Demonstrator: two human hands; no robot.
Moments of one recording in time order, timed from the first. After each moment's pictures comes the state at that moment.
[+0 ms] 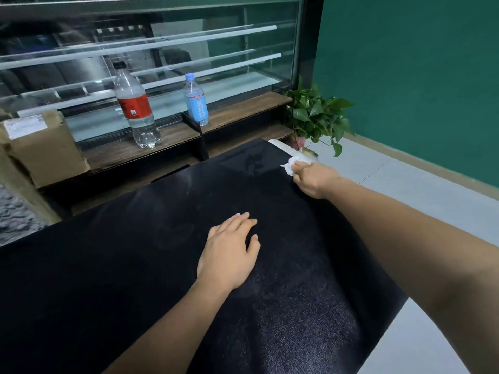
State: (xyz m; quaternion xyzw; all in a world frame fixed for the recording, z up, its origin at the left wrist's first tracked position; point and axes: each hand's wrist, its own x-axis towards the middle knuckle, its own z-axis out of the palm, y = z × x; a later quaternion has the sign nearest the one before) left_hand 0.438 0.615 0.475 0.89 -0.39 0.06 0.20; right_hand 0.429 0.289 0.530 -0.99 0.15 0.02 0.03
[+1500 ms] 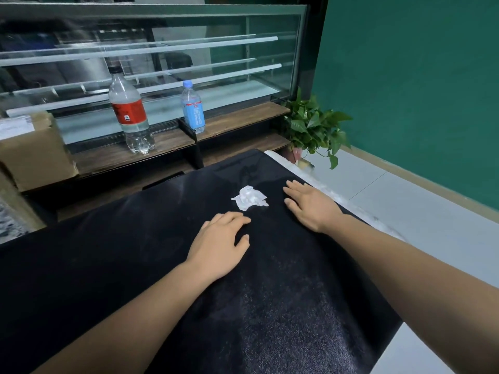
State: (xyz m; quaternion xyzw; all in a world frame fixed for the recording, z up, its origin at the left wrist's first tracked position) left_hand 0.478 0.591 0.500 0.88 -0.43 0.03 0.20; right_hand 0.398 0.296 0.503 -0.99 0.11 -0.06 0.08
